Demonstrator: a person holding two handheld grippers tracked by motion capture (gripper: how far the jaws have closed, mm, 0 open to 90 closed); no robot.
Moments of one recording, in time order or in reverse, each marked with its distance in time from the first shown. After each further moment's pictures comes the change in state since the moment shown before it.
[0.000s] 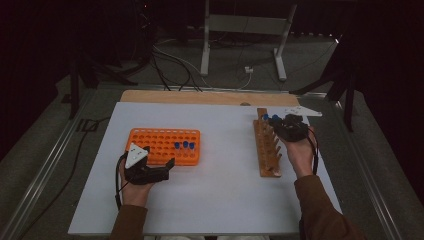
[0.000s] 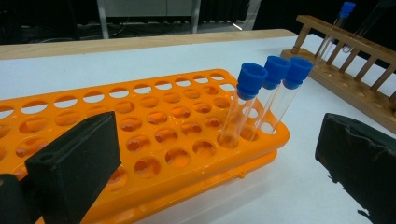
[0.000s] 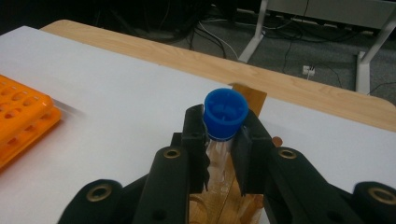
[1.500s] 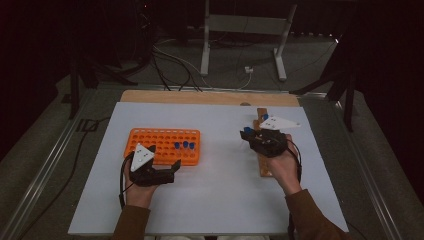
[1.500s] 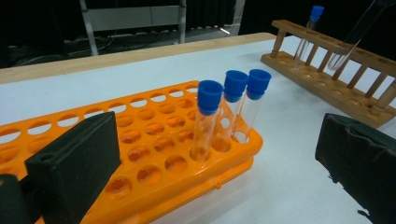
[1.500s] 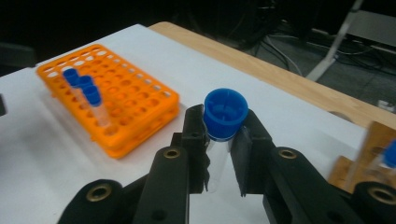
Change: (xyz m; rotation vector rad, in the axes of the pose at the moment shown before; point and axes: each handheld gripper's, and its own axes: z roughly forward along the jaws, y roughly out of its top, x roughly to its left) left arm -0.019 0.008 -0.002 -0.028 -0.043 0.073; right arm 0.091 0.006 -0.025 -0.027 0.249 -0.147
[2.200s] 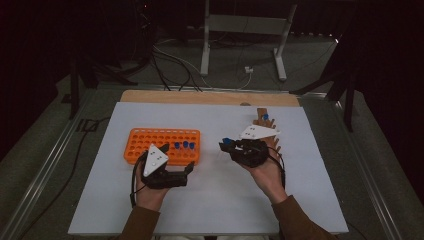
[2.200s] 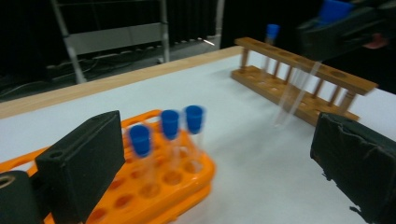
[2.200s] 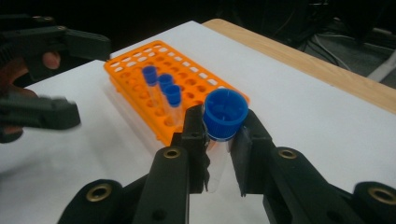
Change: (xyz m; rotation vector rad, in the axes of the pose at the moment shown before) left arm -0.044 0.020 0.003 -0.041 -0.065 0.101; right arm 0.047 0.002 0.016 0.015 0.160 -0.021
